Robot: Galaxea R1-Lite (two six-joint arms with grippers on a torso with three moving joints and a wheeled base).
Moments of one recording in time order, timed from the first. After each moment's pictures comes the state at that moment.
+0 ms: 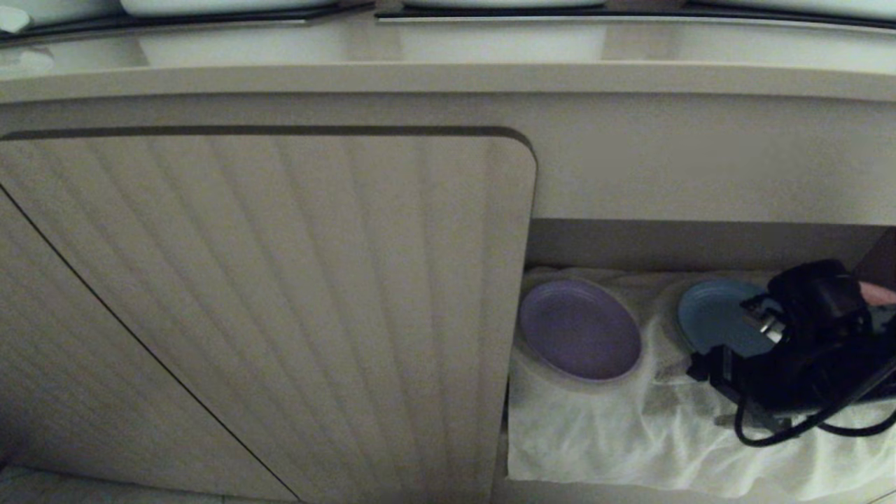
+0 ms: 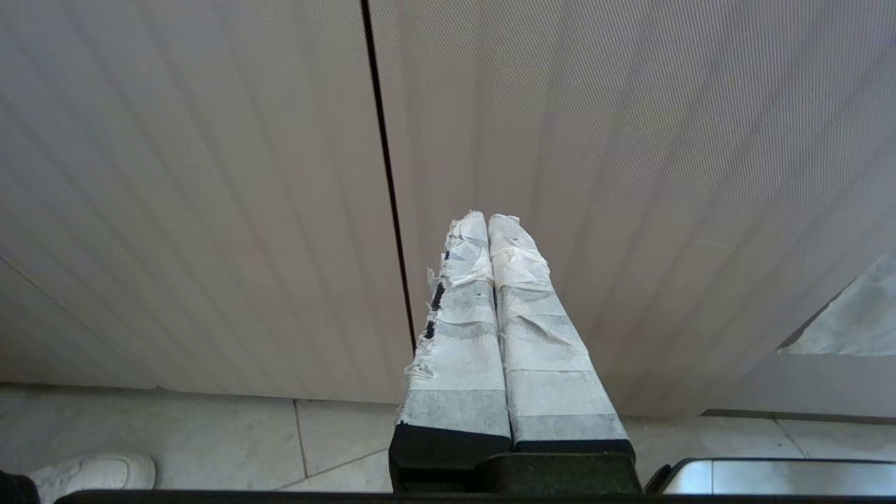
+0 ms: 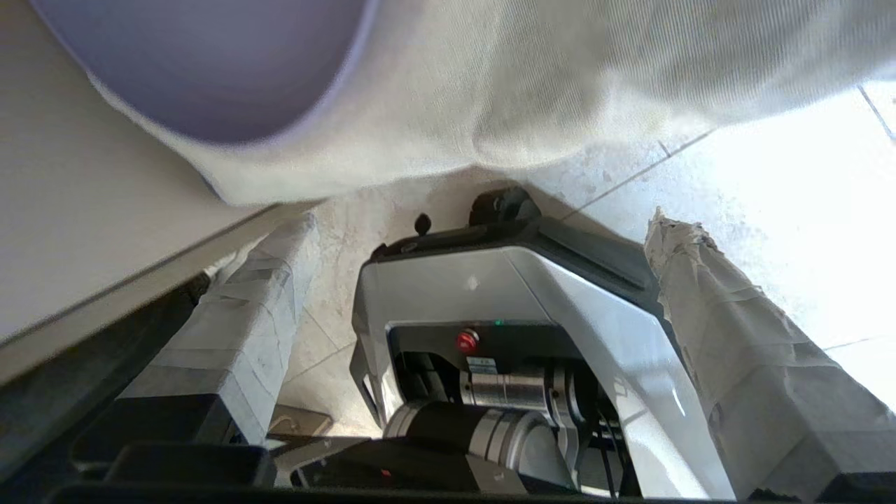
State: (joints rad) left arm 0.00 0.00 0.00 0.02 -0.01 -0.01; right arm 0.06 1.68 -0.76 0.11 0.34 0.56
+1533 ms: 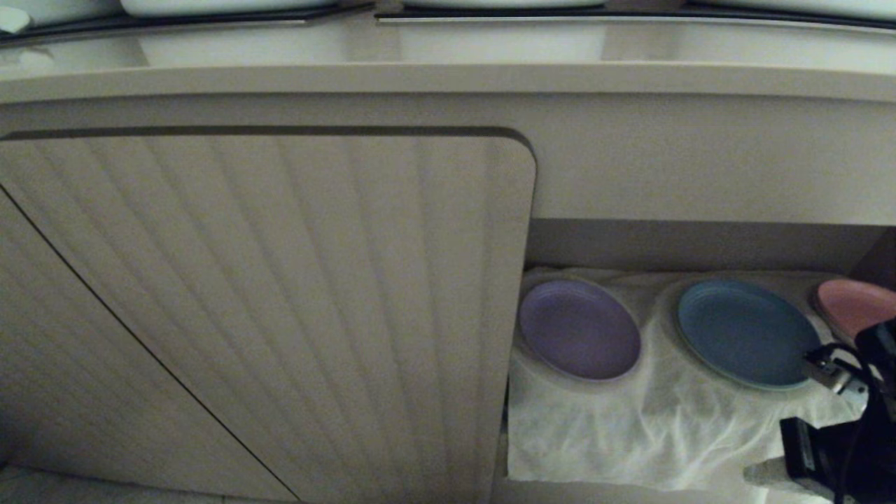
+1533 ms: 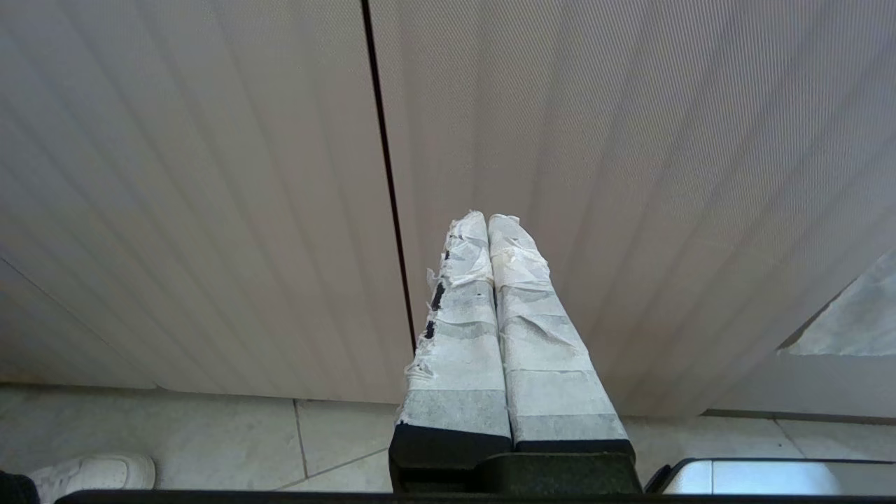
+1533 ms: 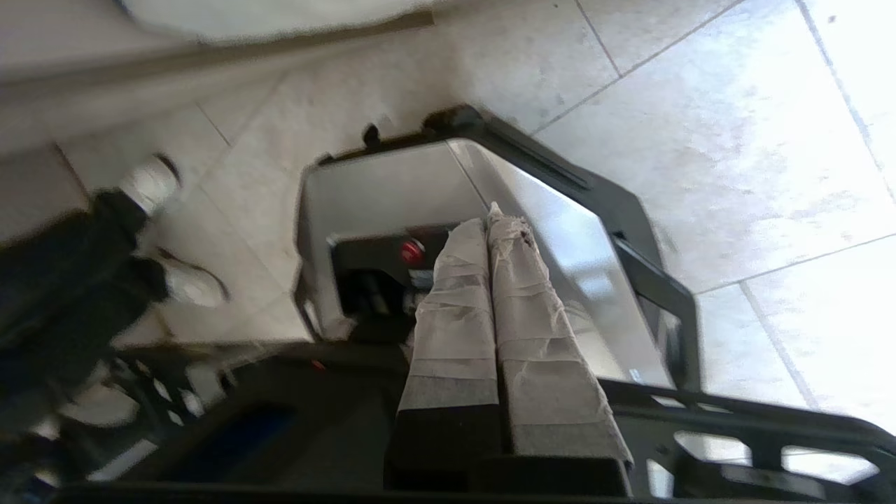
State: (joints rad) left arm 0.00 0.00 0.00 0.02 -0.01 -0.01; right arm 0.06 1.38 -0.56 0.27 0.33 0.45
